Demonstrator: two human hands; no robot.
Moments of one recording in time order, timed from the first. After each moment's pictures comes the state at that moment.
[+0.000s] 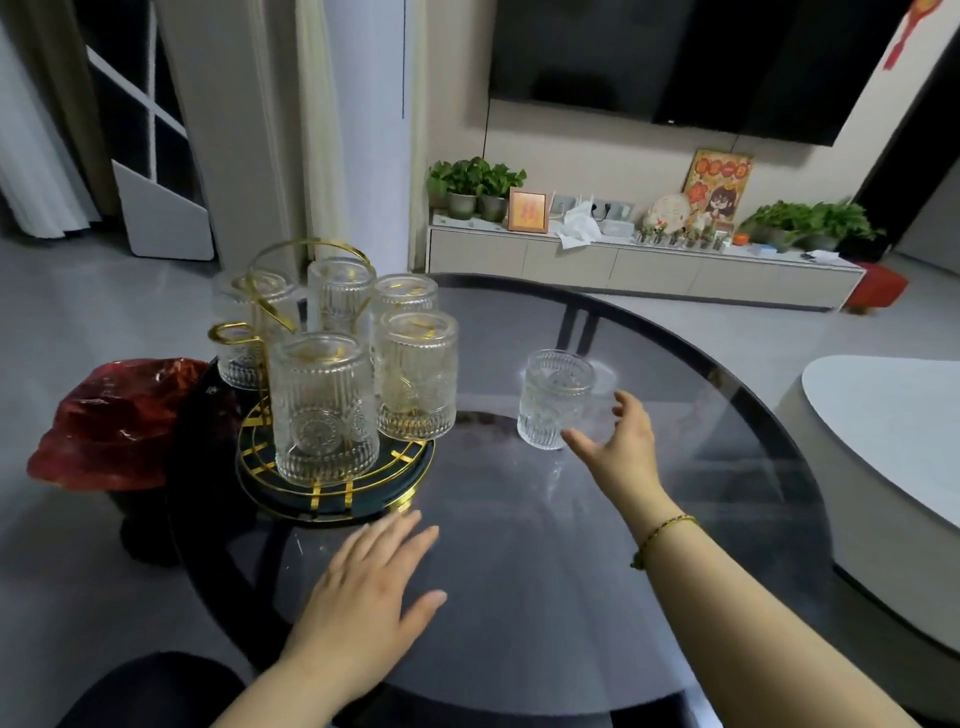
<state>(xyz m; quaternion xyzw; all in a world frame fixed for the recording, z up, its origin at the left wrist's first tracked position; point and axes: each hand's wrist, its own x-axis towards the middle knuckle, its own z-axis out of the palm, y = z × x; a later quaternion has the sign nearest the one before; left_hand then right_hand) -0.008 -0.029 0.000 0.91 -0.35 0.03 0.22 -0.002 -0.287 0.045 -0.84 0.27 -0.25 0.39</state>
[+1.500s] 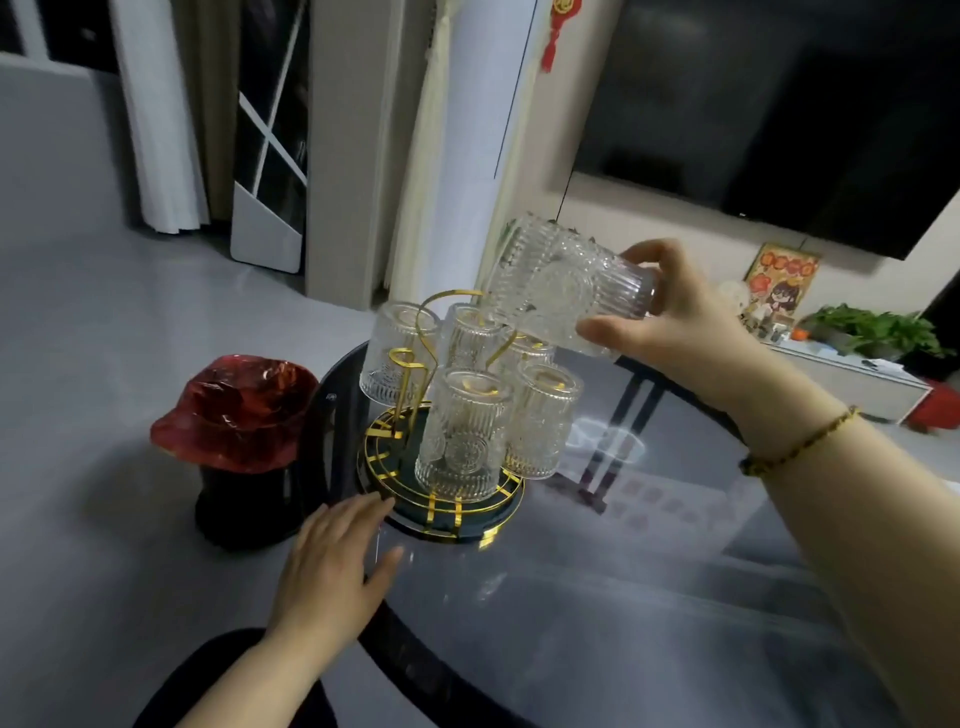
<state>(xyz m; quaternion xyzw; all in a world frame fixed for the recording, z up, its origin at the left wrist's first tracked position) 0.027 0.062 0.007 0.91 -0.21 0.17 0.32 0.003 -0.155 0.241 -0.90 -0.09 -0.18 0.40</state>
